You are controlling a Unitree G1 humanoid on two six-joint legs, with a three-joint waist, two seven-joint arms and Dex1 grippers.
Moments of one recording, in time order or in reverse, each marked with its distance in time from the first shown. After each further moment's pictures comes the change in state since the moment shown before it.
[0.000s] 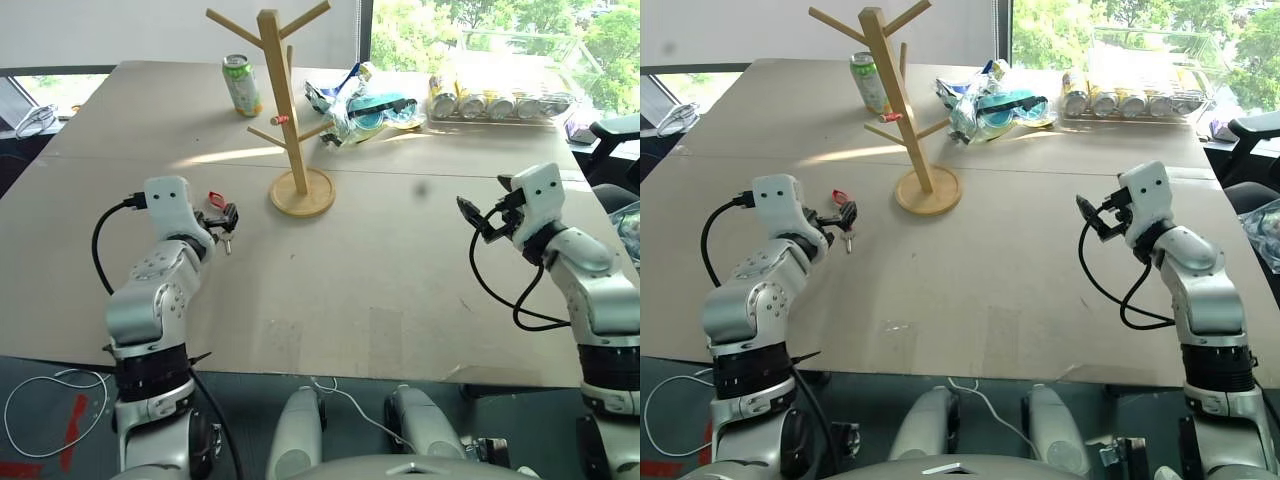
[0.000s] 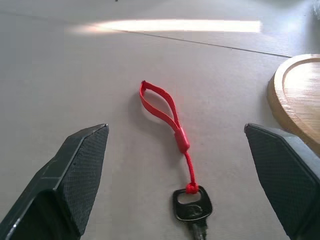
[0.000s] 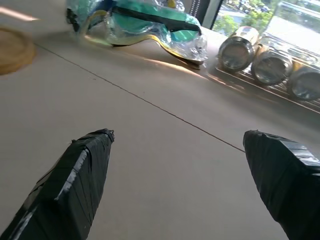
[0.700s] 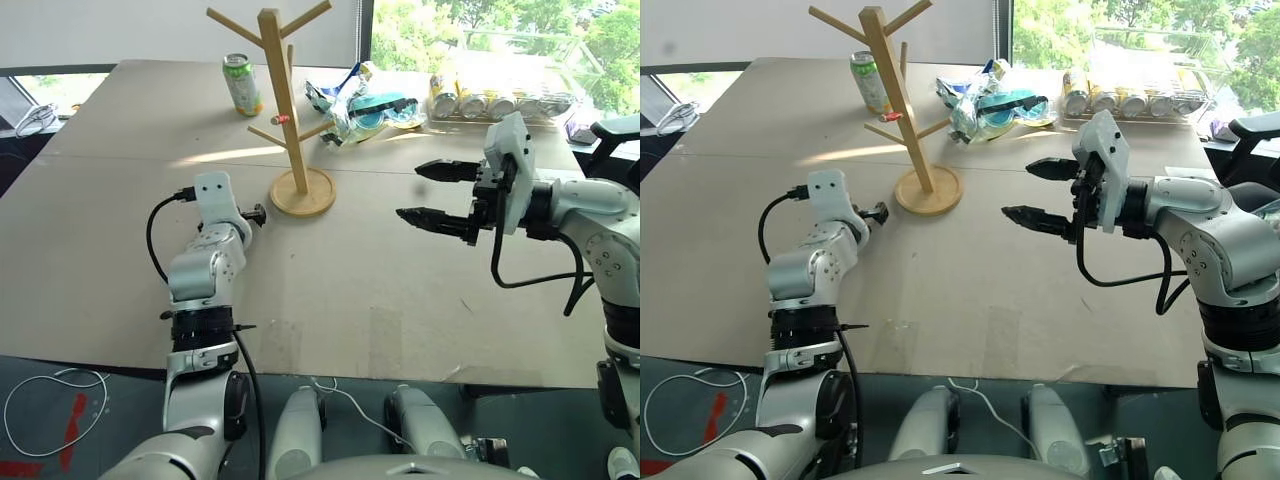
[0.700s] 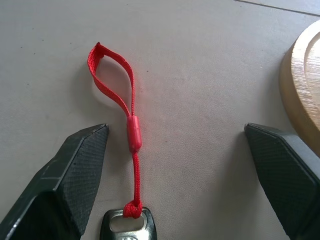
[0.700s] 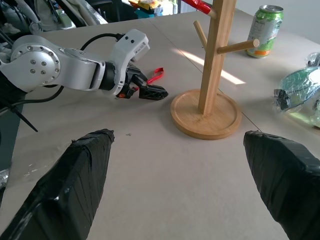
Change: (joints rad) left arm -0.185 -0.114 -0.071 0.280 0.143 -0.020 0.135; right arm -0.246 -0.116 0.086 -0.157 0.360 0.322 0.293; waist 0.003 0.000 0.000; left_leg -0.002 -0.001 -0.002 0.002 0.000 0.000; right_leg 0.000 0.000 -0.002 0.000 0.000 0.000
